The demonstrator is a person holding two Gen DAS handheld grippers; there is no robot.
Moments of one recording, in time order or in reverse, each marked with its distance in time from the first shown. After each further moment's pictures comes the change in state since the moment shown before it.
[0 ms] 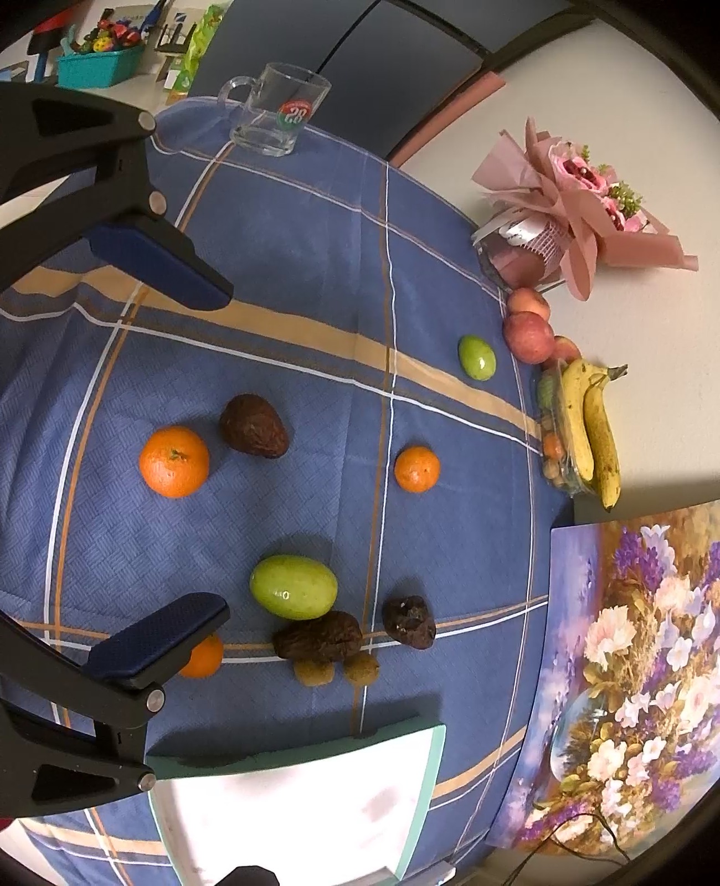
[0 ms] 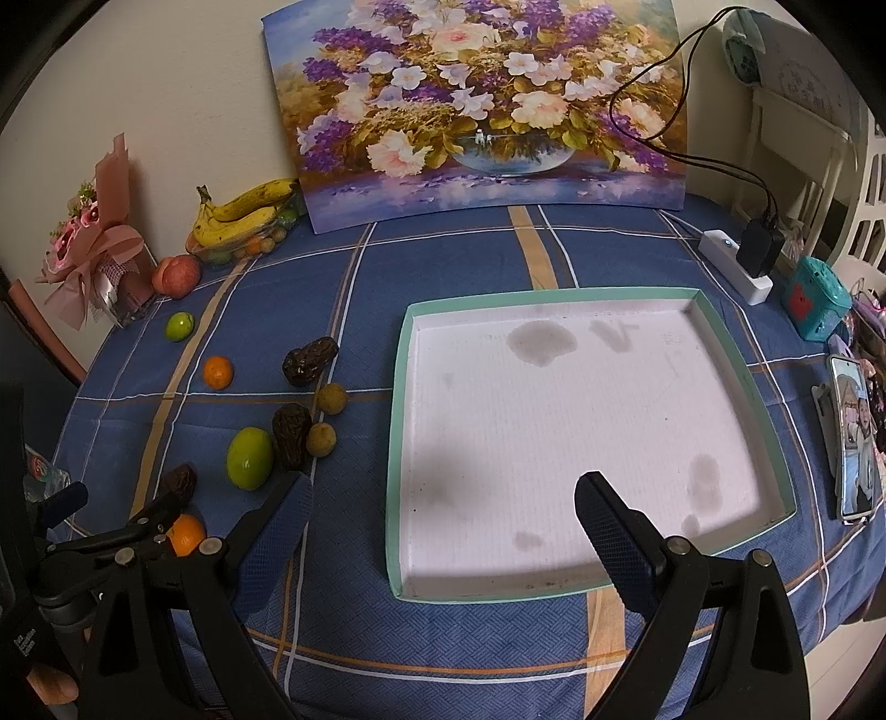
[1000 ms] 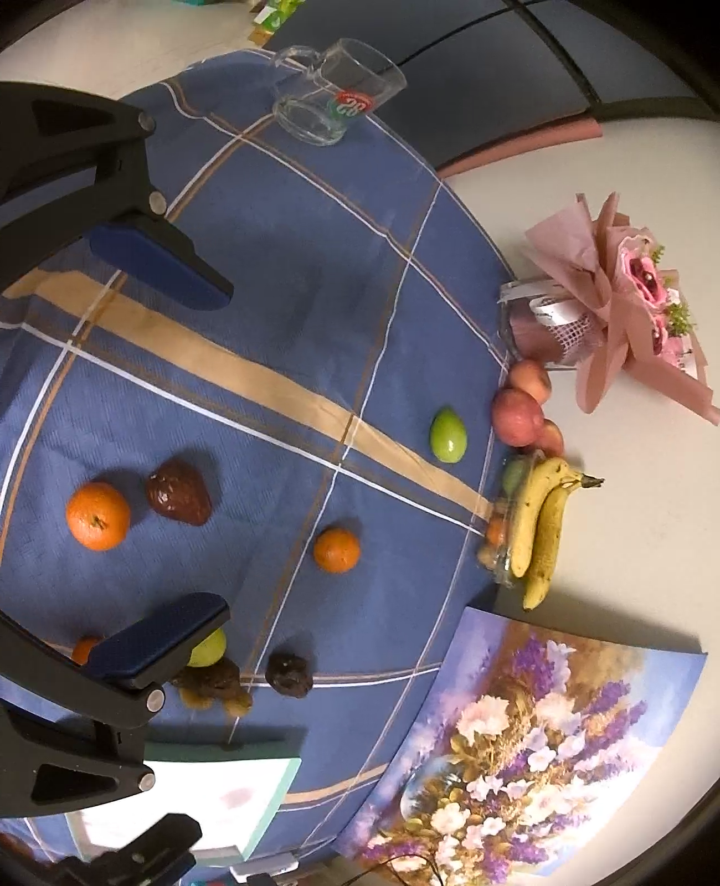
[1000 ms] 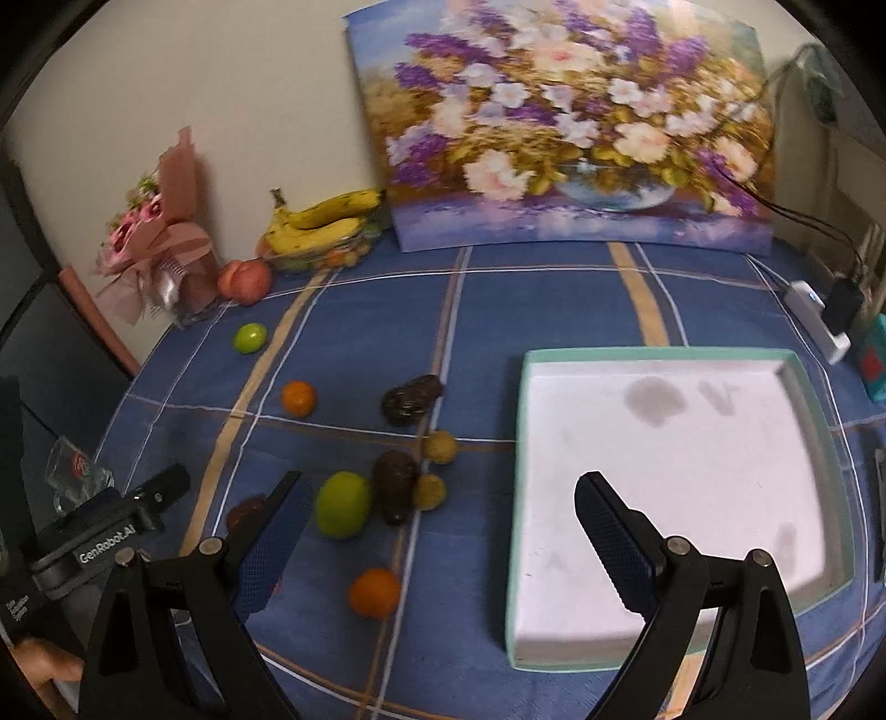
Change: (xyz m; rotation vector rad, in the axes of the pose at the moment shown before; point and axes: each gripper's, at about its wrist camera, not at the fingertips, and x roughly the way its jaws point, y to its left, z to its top) left arm 0.012 0.087 0.020 -0.289 -0.071 -0.104; right arm 0.015 0.061 0.026 -0.095 -0.038 0.148
